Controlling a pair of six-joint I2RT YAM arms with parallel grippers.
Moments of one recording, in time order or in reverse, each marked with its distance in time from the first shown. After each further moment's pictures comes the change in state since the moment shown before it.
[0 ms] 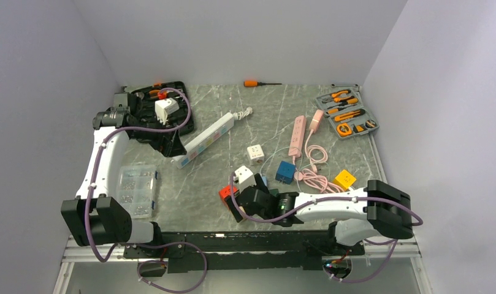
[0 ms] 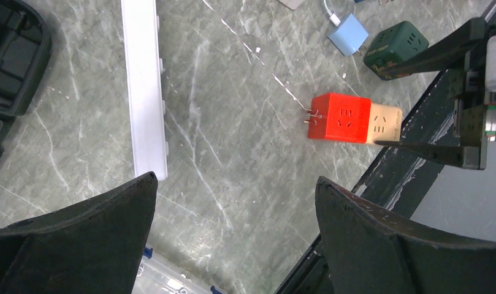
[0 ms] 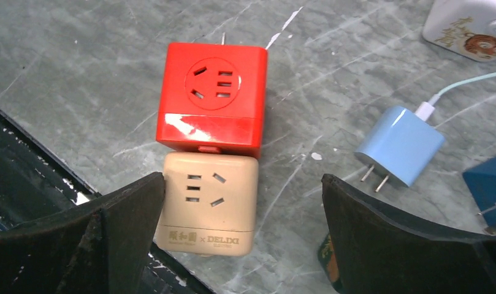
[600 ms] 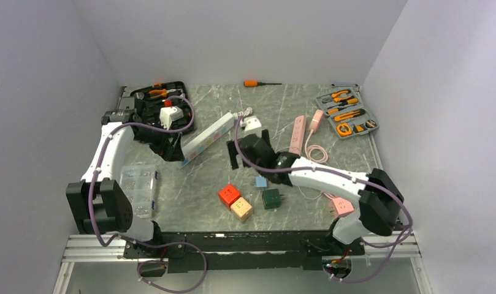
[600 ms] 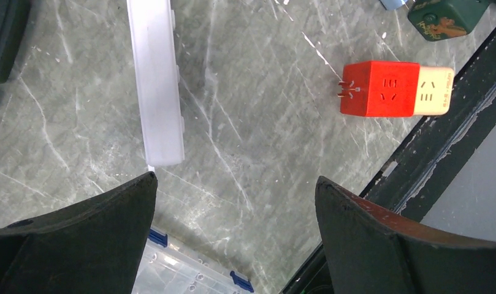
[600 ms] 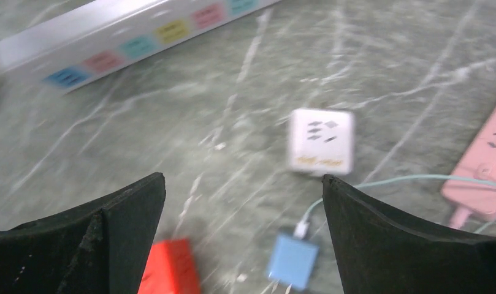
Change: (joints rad) left arm 0.000 0.106 -0.047 0.013 -0.093 0.084; right arm -0.395 0.149 0.362 -0.085 -0.008 -0.054
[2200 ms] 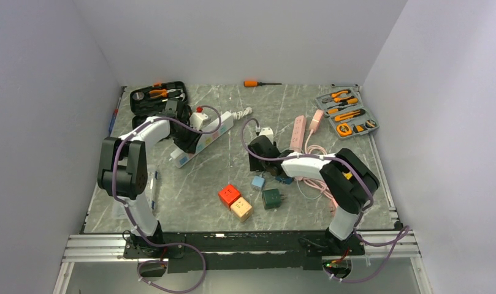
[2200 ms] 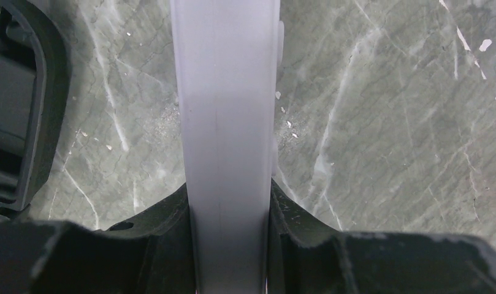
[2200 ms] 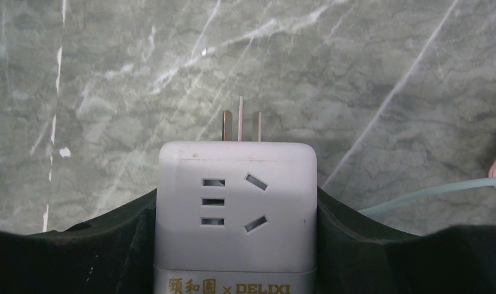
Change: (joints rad) left arm -0.246 0.341 -0.037 0.466 -0.388 -0.154; right arm -0.175 0.223 -0.160 0.144 -0.142 0.079
